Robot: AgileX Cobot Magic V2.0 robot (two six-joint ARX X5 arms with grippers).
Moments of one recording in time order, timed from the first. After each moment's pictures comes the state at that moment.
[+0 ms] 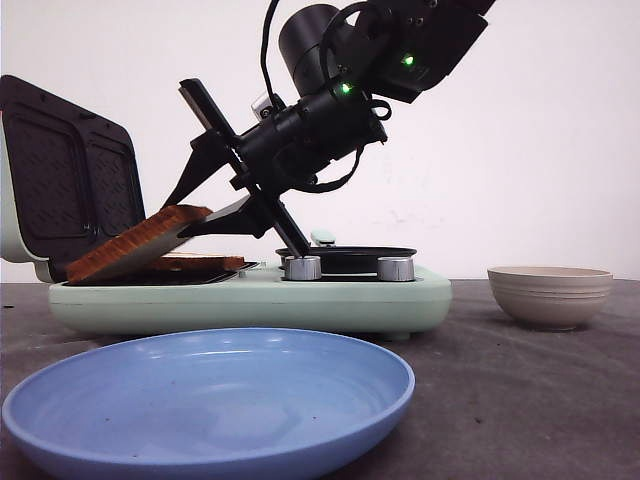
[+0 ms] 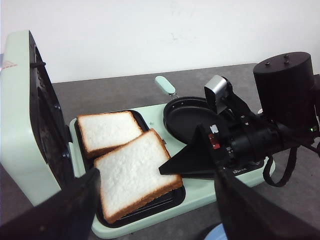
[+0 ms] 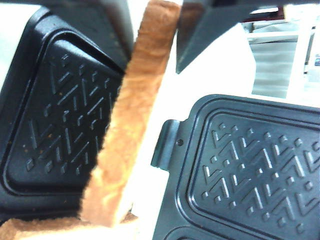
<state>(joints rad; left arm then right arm) -0.13 0.58 0.73 -0.38 0.33 -0.02 0.69 2.01 1.37 0.16 -0.53 0.91</state>
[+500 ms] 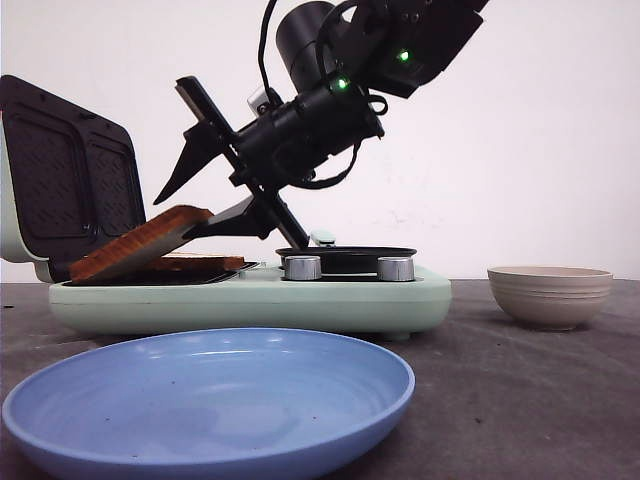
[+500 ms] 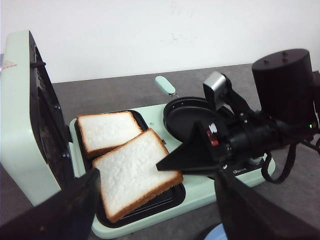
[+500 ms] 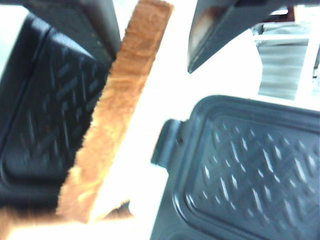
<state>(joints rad) -0.13 0.58 0.73 -0.38 0.33 -0.02 0.69 2.01 1.41 0.11 -0.51 0.86</state>
